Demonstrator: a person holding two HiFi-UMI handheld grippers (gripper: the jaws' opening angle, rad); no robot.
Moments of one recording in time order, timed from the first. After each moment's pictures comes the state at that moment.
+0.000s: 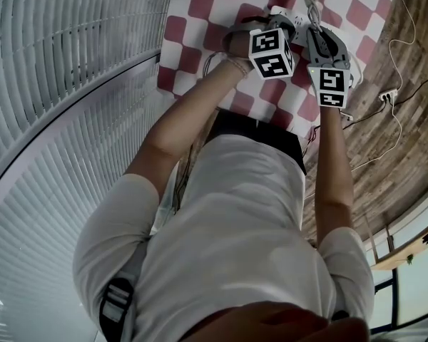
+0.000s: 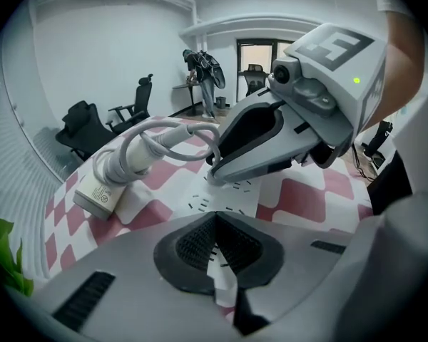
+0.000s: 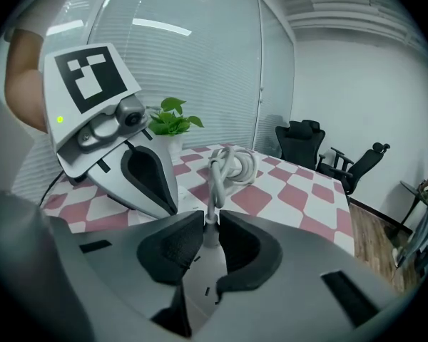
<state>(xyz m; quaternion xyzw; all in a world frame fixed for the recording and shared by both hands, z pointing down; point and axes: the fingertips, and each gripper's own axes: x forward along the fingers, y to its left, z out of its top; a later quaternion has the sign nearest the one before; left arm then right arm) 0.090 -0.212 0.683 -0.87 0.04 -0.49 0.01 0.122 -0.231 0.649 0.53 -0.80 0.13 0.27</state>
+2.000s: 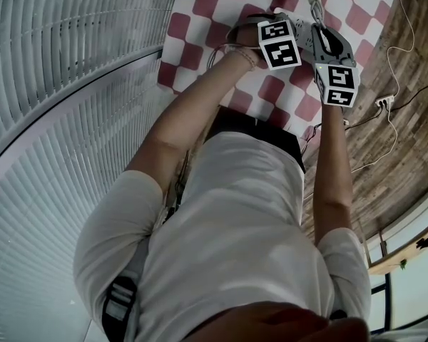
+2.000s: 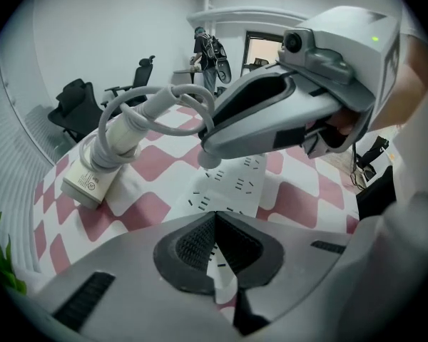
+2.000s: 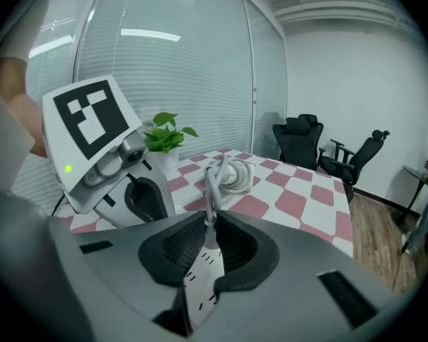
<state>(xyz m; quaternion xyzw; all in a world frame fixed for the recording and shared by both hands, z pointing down) 0.095 -0.213 0.683 -0.85 0.02 -0.53 -0.05 0.133 -0.242 0.622 0.53 -0.80 0.17 0.24</state>
